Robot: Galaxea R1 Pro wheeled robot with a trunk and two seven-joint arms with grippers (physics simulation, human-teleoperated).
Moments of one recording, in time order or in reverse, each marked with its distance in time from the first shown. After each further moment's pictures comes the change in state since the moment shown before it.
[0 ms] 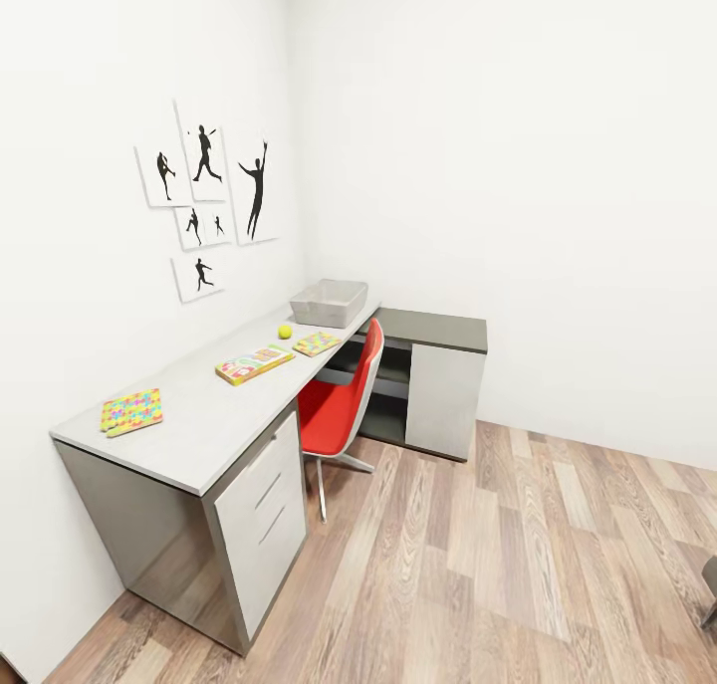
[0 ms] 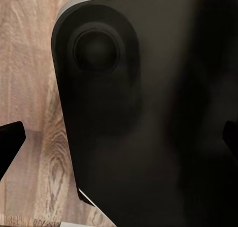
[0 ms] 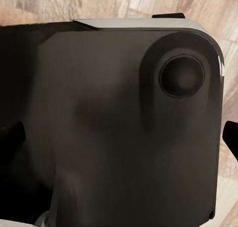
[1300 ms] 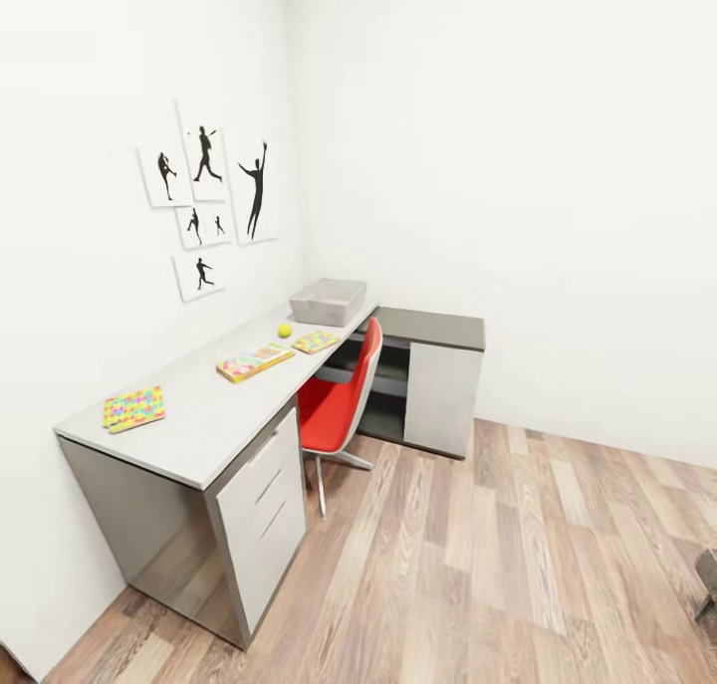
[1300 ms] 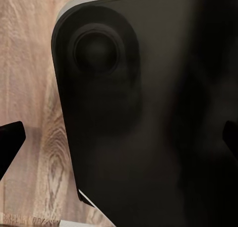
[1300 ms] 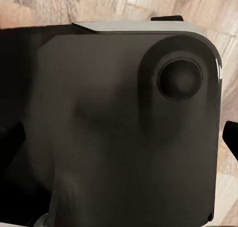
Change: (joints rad) left arm 0.000 0.000 0.000 -0.001 0.000 -0.002 0.000; right arm 0.000 -0.002 -0.001 -0.003 0.000 -0.003 0.001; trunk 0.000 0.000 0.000
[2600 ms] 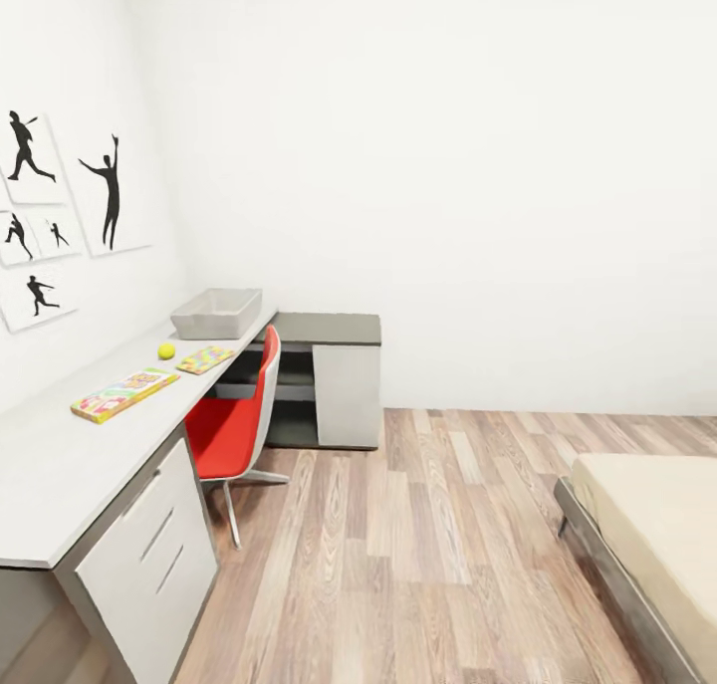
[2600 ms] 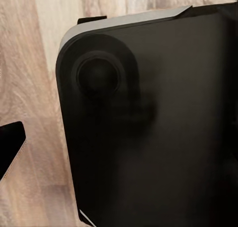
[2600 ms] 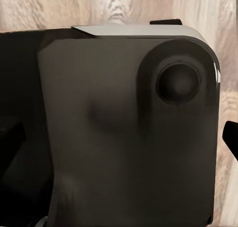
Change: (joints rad) left arm 0.000 0.001 0.000 -0.003 -0.001 -0.056 0.000; right arm 0.000 -0.001 0.000 0.000 -0.001 0.000 0.000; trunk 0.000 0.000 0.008
